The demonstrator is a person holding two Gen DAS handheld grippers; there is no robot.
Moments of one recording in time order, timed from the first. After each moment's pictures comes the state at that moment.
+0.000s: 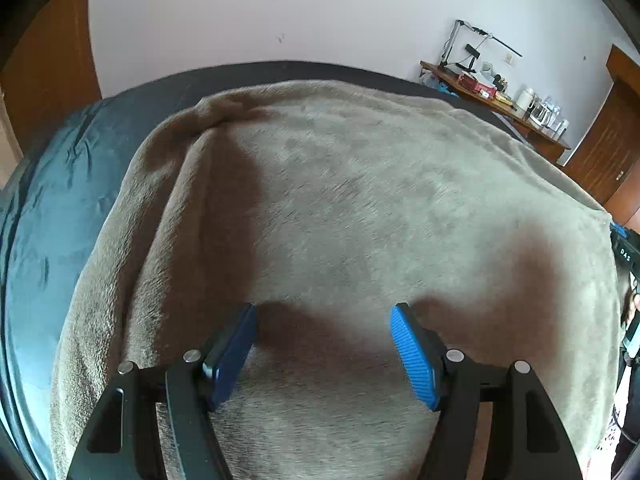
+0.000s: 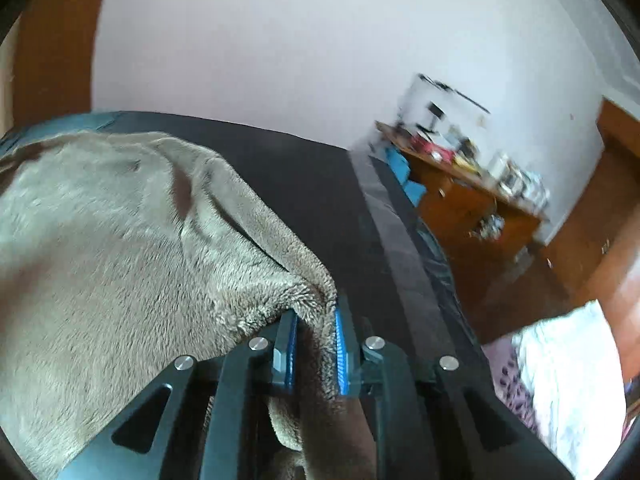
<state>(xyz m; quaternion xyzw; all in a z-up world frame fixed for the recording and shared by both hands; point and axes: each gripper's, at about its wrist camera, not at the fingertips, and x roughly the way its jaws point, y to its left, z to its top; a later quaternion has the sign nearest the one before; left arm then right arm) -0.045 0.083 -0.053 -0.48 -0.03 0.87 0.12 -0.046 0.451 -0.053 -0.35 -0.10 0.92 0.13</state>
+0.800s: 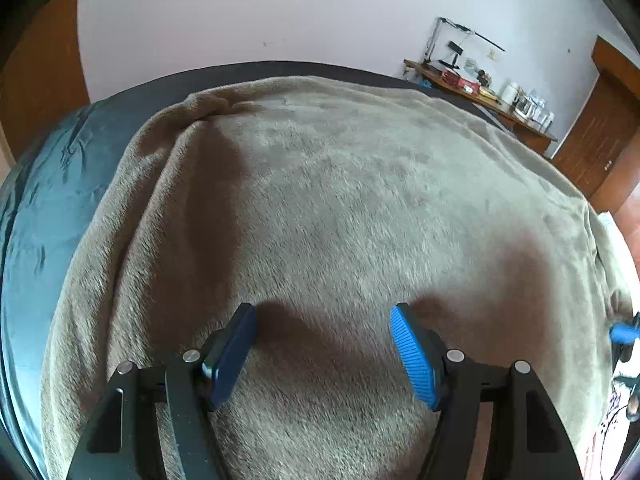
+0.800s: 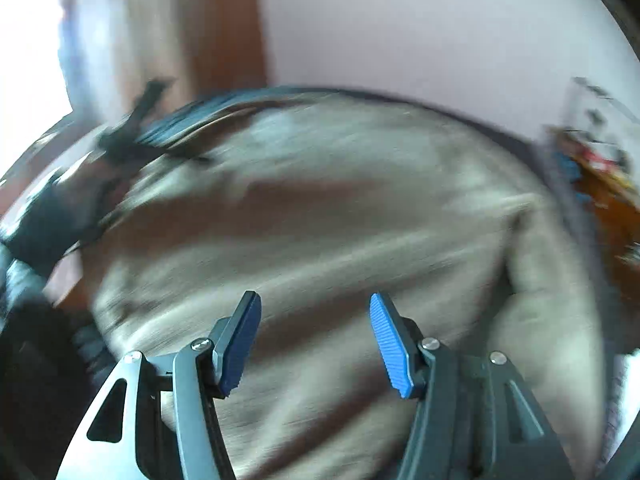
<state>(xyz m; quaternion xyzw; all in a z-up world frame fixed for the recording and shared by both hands) -0.012 0.090 -0.050 -0.47 -0.01 0.87 0.14 0.108 0.344 -0.070 -0.40 -0.06 0.88 -0.24</state>
